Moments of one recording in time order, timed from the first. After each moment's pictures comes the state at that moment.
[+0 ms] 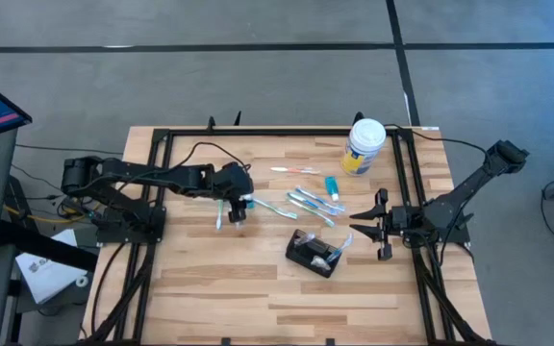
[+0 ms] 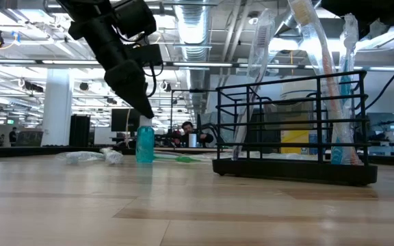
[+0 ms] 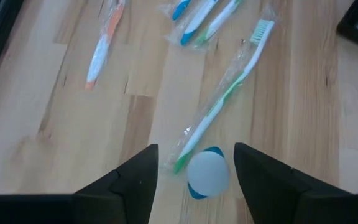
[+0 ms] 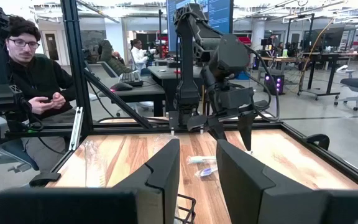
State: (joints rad) left arm 0.15 1.43 0.82 -0.31 -0.17 0.07; right arm 0.66 0.66 0.24 0.49 0.72 -0.03
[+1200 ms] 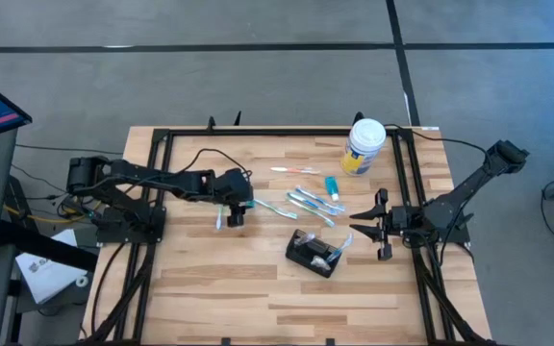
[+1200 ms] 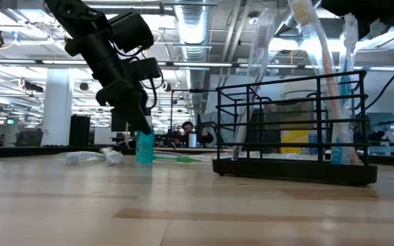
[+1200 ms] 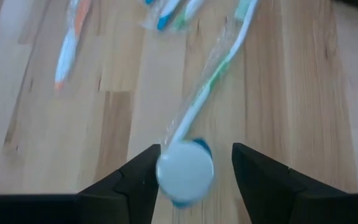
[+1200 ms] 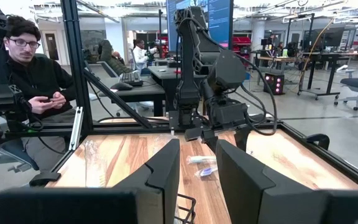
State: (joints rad) left arm 0.15 1.47 0.72 -0.16 -0.13 0.16; right arm 0.66 0.66 0.24 0.49 0.72 -0.03
